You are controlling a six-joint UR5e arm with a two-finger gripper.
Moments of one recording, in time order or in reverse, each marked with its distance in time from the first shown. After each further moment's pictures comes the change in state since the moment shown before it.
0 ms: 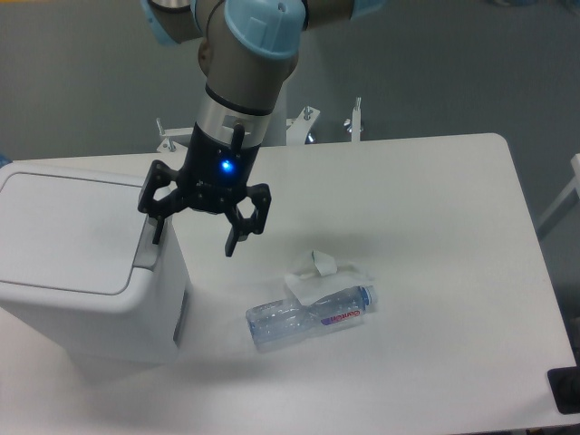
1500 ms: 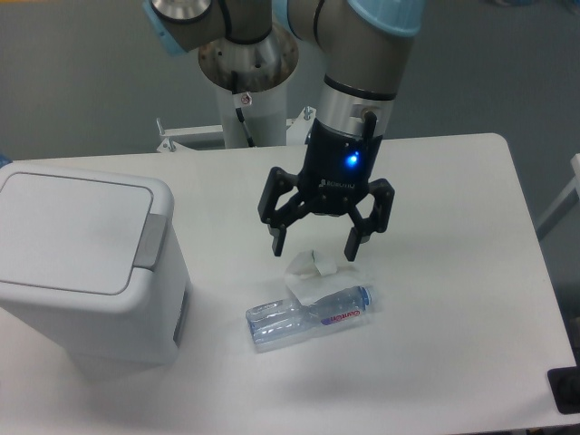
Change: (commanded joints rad) arm 0.187 -0.048 0.120 -0.018 -0.011 0.095
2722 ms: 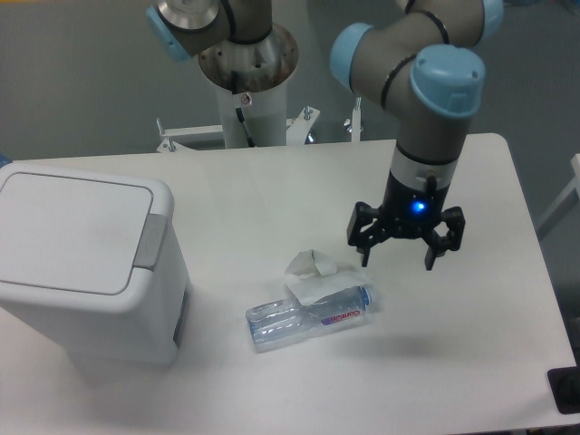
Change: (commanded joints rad) arm 0.080 -0.078 -0.034 0.000 0.169 0.212
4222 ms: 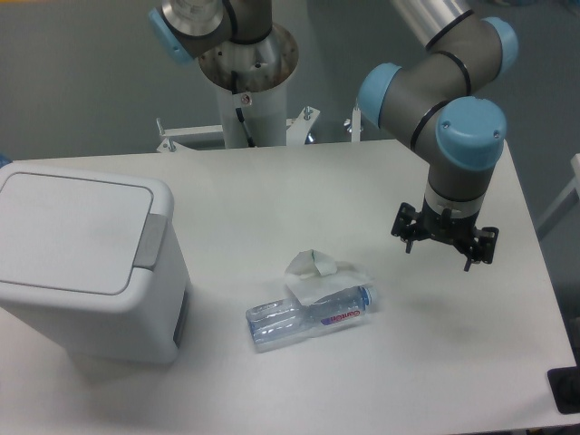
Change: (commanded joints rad) arm 0.078 -0.161 0.002 -0.002 0.347 0.599
